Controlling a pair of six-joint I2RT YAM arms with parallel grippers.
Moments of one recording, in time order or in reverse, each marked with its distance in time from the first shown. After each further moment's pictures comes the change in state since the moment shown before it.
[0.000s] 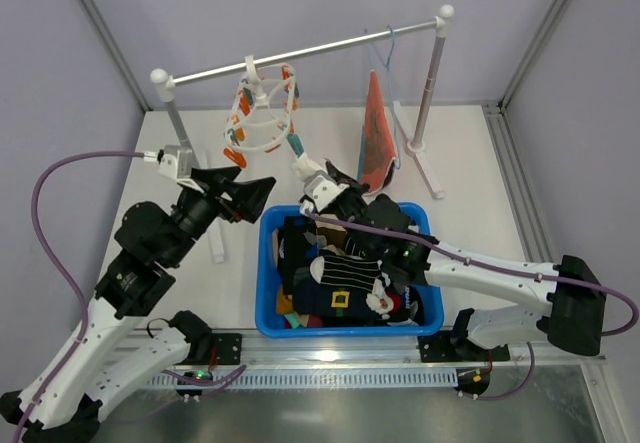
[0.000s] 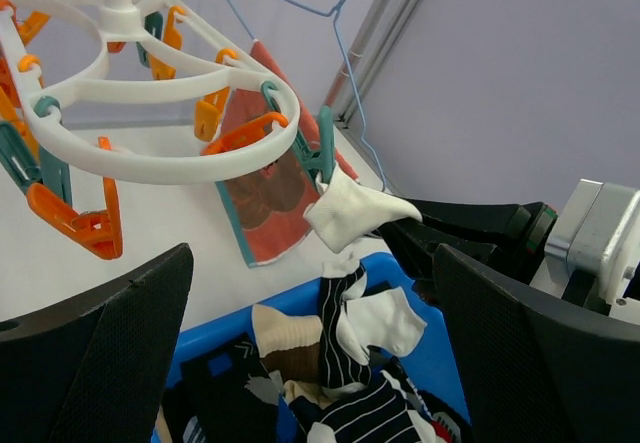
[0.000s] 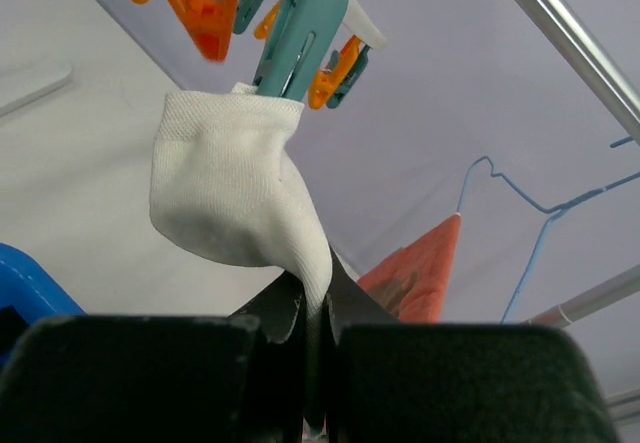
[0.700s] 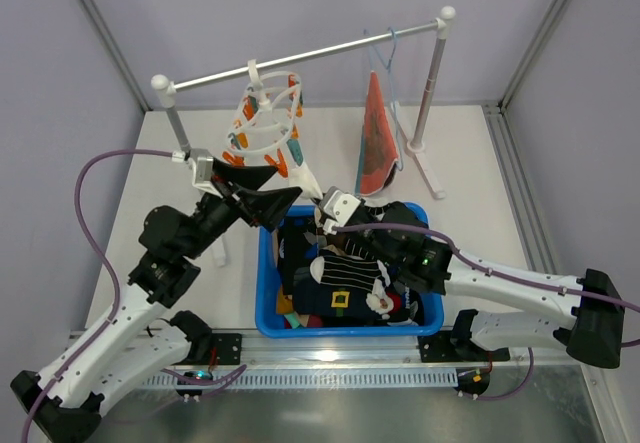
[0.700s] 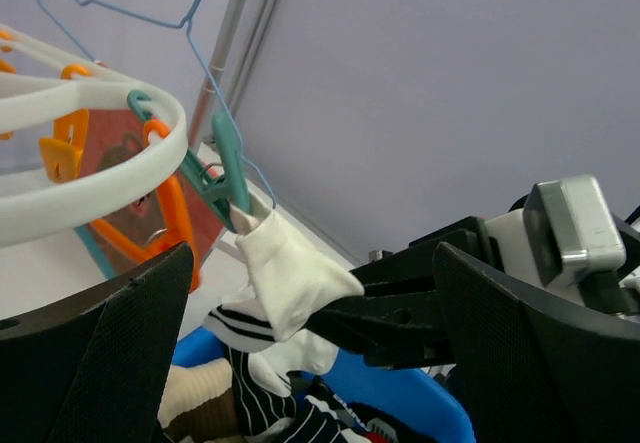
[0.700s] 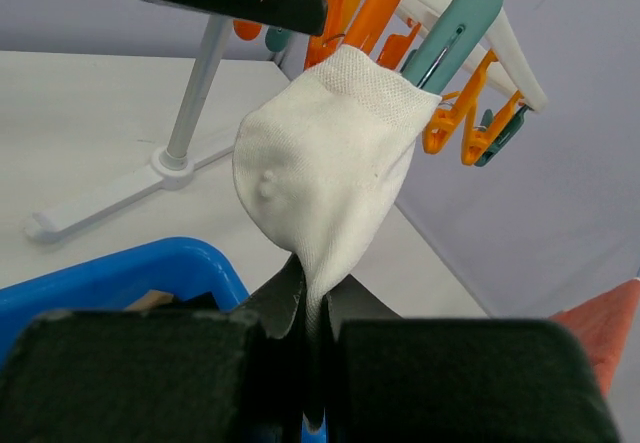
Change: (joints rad) left arm 0.000 0.050 -0.196 0.436 0.261 -0.100; right arm 0.000 -0.134 -0.077 -0.094 -0.348 0.272
